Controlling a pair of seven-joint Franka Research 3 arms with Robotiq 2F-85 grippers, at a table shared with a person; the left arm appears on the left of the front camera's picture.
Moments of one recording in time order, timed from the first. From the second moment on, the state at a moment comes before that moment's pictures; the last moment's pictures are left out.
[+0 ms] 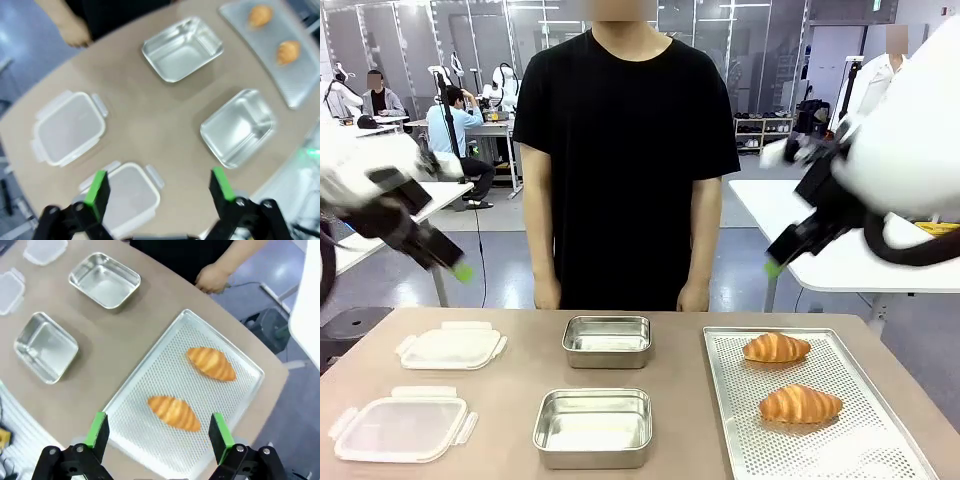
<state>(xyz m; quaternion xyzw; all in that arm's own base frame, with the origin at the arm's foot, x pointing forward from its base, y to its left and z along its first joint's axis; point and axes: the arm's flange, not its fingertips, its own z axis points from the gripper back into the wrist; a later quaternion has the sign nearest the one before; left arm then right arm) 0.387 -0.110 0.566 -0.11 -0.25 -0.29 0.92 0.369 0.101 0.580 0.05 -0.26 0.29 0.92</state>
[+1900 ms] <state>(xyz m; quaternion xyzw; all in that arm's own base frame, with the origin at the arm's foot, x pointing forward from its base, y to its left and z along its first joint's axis) 0.186 0.007 0.824 -0.10 -0.37 -0.28 0.88 0.192 -0.034 0.755 0.02 -0.25 0.45 0.86</state>
